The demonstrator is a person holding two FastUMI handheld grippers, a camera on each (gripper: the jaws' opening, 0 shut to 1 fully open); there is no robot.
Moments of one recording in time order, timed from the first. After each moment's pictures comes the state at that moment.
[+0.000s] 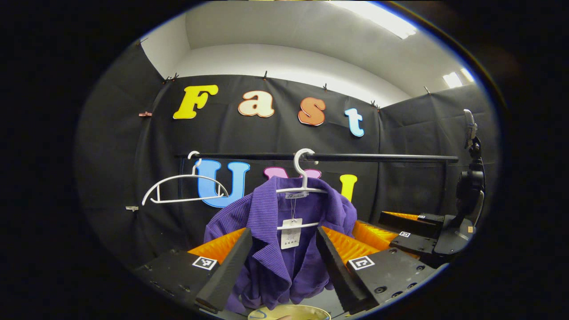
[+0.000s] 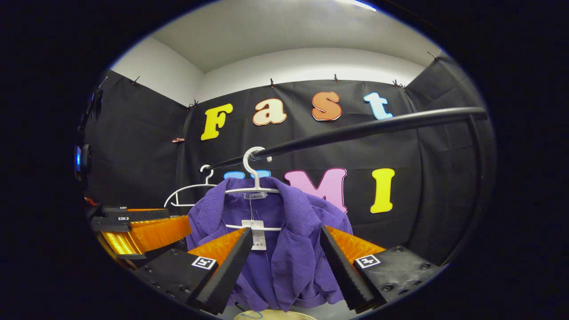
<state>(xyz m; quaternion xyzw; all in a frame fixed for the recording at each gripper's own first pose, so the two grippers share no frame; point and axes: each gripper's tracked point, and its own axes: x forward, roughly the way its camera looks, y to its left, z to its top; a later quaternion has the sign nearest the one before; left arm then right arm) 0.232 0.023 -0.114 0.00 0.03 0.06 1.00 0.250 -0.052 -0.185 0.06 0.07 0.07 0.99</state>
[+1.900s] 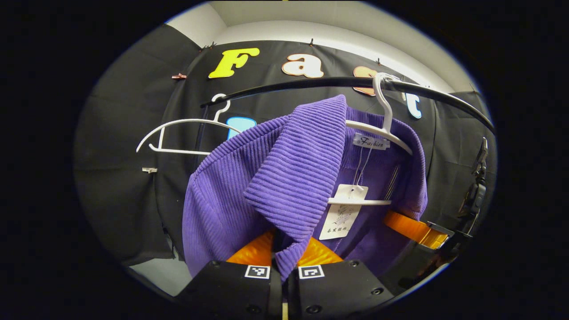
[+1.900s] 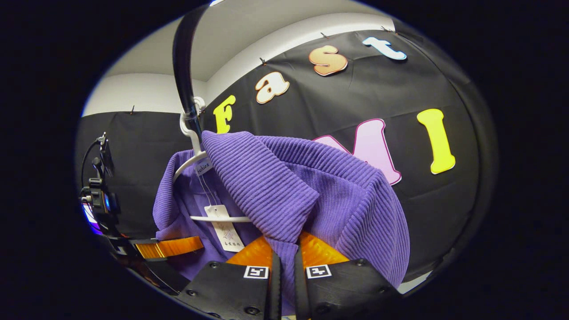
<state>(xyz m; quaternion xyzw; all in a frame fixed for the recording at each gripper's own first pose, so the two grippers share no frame) 0.336 0.086 -0.220 -0.07 0.11 0.17 0.98 0.365 -0.044 -0.293 0.20 0.13 0.23 0.94</state>
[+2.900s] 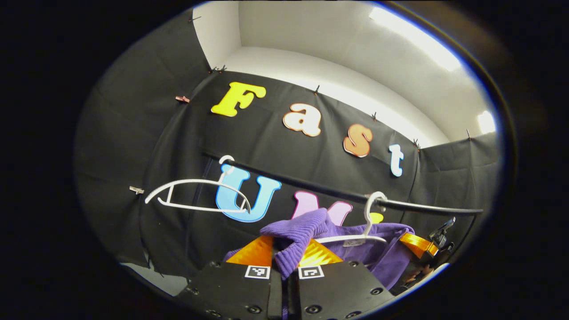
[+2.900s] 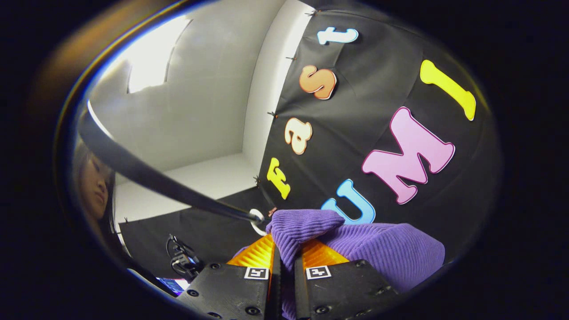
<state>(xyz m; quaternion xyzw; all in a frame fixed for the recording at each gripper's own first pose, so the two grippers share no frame) 0.297 0.140 -0.059 -0.12 -0.06 0.14 0.98 0.365 -0.077 -0.146 0.52 0.01 0.34 0.79</state>
